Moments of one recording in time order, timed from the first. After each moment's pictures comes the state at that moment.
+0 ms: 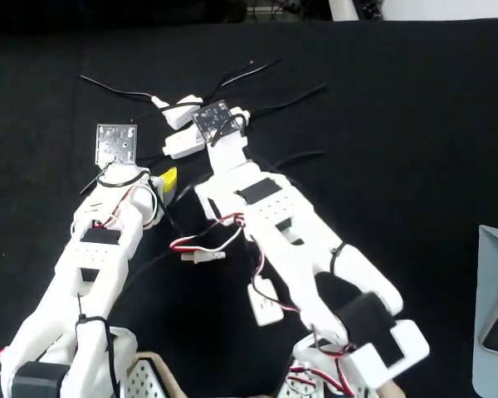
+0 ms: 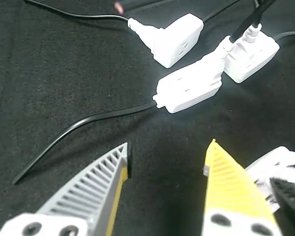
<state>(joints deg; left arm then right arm) -1.0 -31.6 68.5 7.2 0.7 -29.9 -4.8 37.7 34.6 -4.3</state>
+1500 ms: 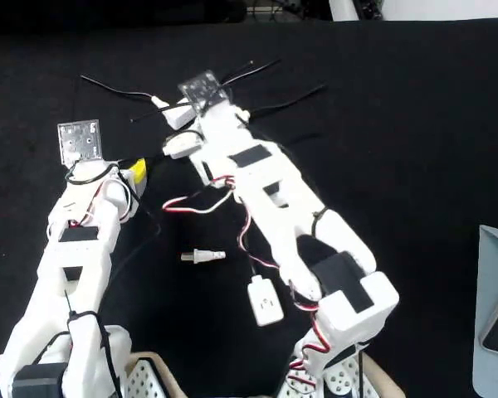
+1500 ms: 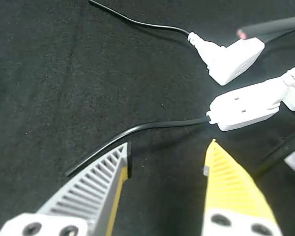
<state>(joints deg) -10.0 -31.5 67.5 7.2 1.1 -26.7 12.1 16.1 32.0 6.4</state>
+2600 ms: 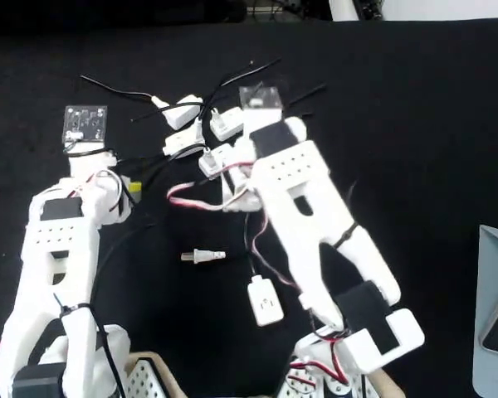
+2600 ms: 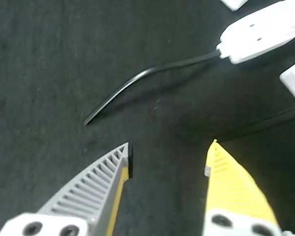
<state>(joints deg) -12.3 -31.5 51.2 42.9 -7.5 -27.3 -1.6 10.0 89.6 -27.4</state>
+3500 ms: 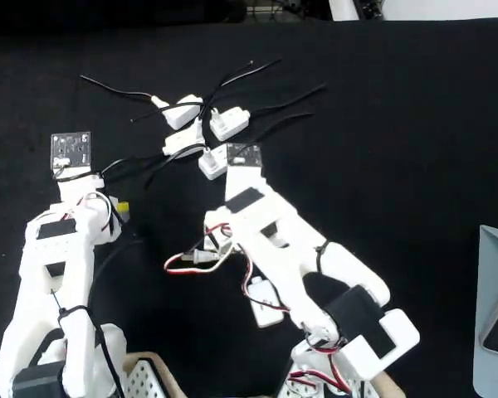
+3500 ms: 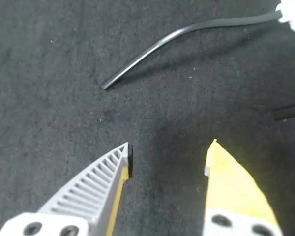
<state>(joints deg) -17.6 -31.5 63.1 33.2 -7.5 -34.3 -1.7 39.7 54.5 -37.6</state>
